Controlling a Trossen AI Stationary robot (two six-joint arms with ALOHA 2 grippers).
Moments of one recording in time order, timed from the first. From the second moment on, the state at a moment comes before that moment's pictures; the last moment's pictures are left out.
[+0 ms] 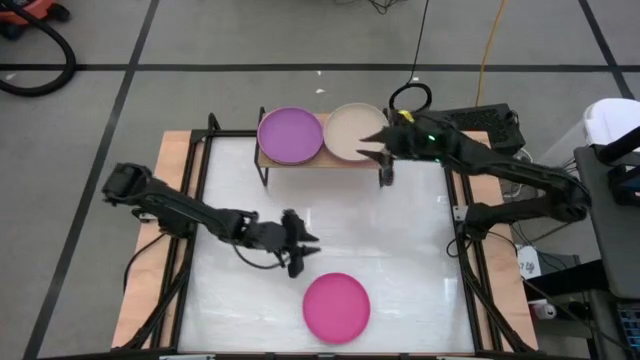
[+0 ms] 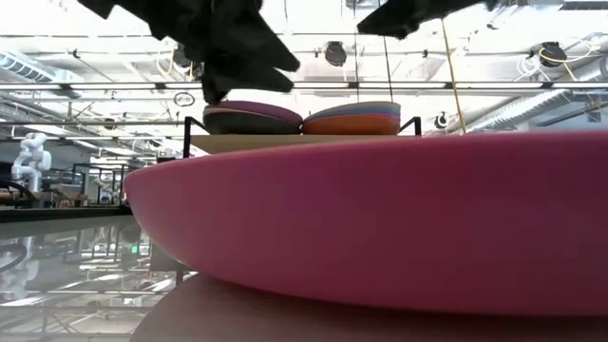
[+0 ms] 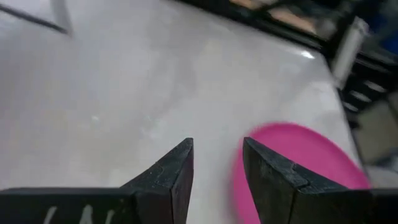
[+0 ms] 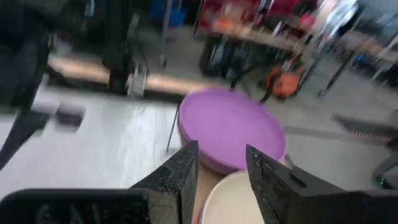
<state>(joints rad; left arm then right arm) -0.29 1.53 0.87 0.13 -0.23 -0.47 -0.41 1.11 1.00 -0.12 -0.19 -0.32</state>
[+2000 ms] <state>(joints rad) 0.32 1.29 1.60 -0.92 -0.44 -0.20 -0.35 0.65 0.39 0.43 -0.32 -0.17</state>
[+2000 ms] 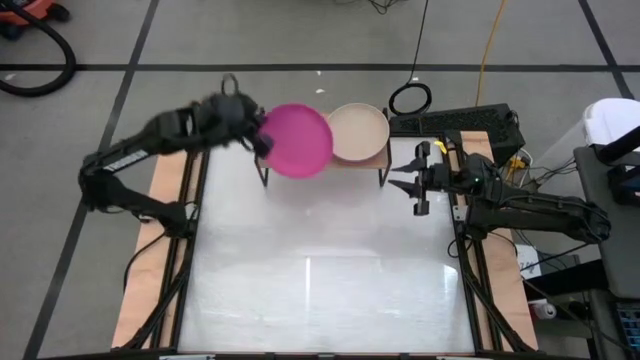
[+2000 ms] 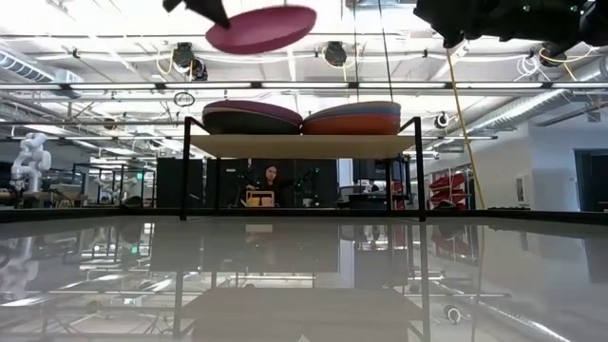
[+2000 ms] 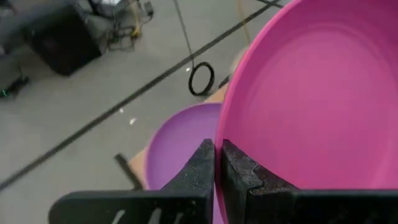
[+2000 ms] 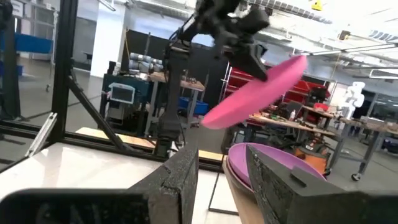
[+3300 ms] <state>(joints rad) 0.51 1.04 1.42 -0.76 -0.16 -0.08 -0.38 0.49 0.30 0.38 -0.31 -0.18</state>
